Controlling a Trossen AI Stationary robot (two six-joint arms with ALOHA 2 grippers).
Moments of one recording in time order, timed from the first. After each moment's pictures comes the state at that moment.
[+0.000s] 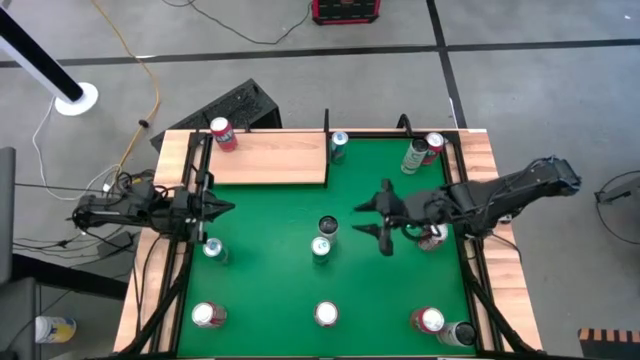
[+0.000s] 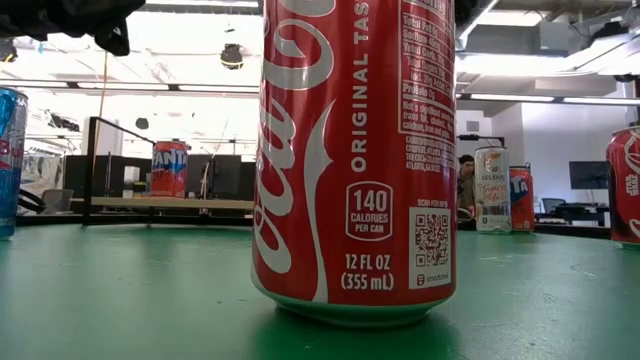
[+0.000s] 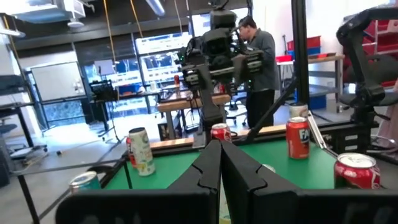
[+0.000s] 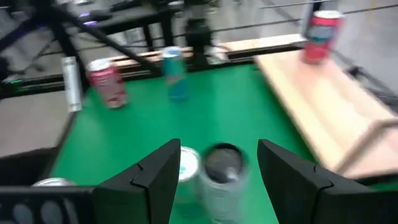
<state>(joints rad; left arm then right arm) -0.09 0.04 0.26 0.04 -0.11 0.16 0.27 1.19 1.02 -0.22 0.30 0.23</state>
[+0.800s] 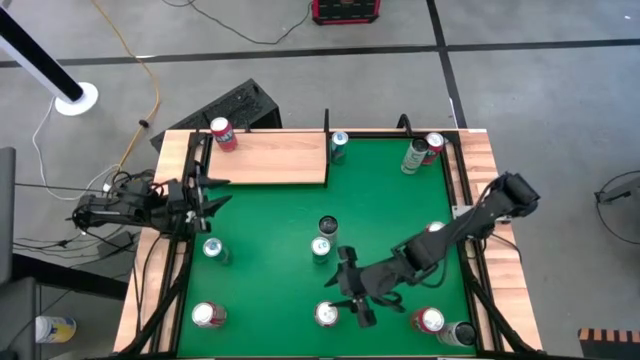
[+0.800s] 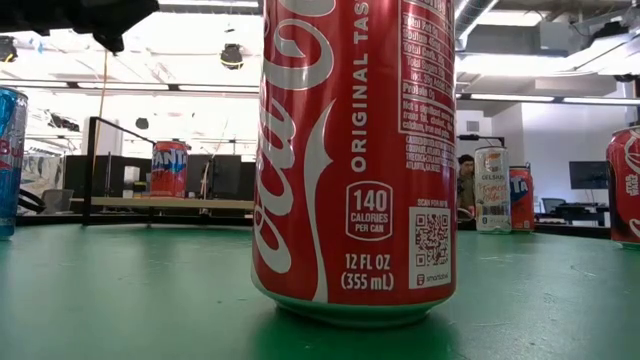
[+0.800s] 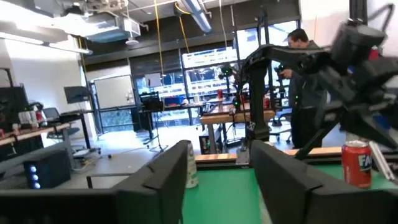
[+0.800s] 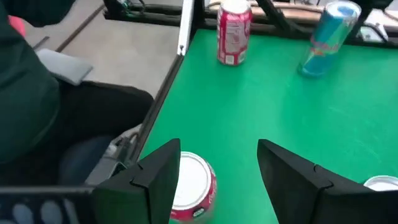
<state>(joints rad) -0.09 0.04 0.26 0.14 -0.30 0.22 0.52 1.67 1.35 -0.23 0.19 0.21</state>
